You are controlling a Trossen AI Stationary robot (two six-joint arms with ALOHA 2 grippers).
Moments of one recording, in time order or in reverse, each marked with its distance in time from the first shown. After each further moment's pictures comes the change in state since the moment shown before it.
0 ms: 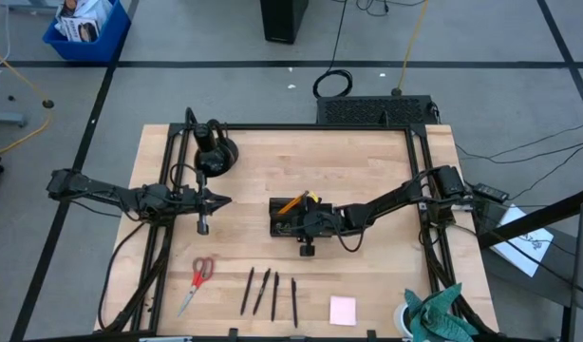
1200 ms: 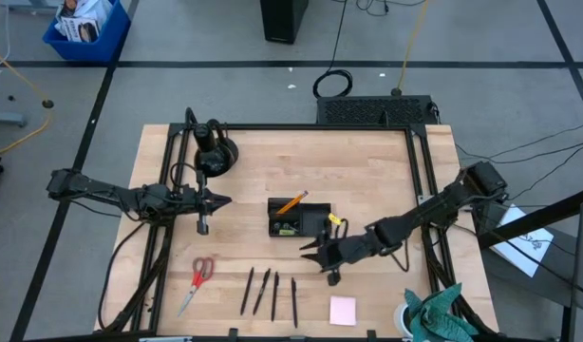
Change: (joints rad) left arm 0.000 0.000 0.000 0.002 -0.004 -0.027; right arm 0.264 -0.314 -0.094 -0.021 0.101 -0.162
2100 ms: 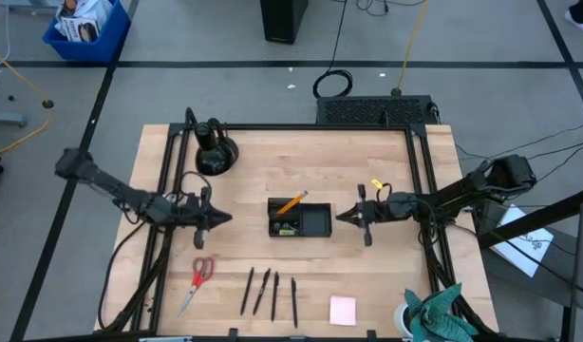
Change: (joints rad) left arm -0.301 0.149 0.009 -0.002 -0.191 -0.374; right arm -0.318 -0.318 -0.768 0.735 -0.311 0.153
